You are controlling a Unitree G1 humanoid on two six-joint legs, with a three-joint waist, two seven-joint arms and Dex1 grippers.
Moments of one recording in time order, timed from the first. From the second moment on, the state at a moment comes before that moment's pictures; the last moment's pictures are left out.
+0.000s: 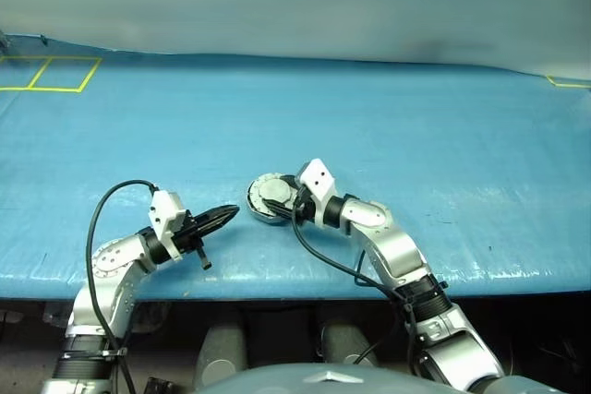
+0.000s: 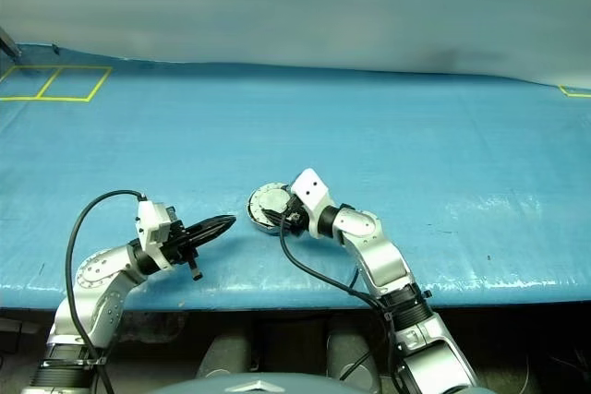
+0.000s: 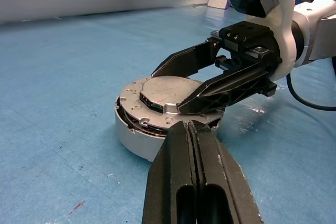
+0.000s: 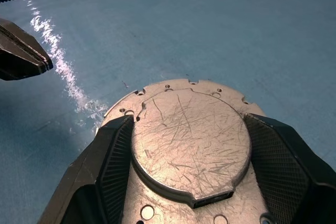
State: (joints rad) left arm 0.04 0.47 0.07 -0.05 -0.43 0.08 -1.01; right arm -0.33 -0.18 0.31 0.03 0.12 0.36 0.65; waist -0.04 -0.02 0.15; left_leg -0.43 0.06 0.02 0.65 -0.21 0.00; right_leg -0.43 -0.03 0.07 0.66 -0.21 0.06
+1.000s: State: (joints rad) left arm 0.05 0.46 0.07 -0.01 -0.43 0.06 -0.98; right arm -0.36 -0.12 0.35 -0.13 0.06 0.65 0.48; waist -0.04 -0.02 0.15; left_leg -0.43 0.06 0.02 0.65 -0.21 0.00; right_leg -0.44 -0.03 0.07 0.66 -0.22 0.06
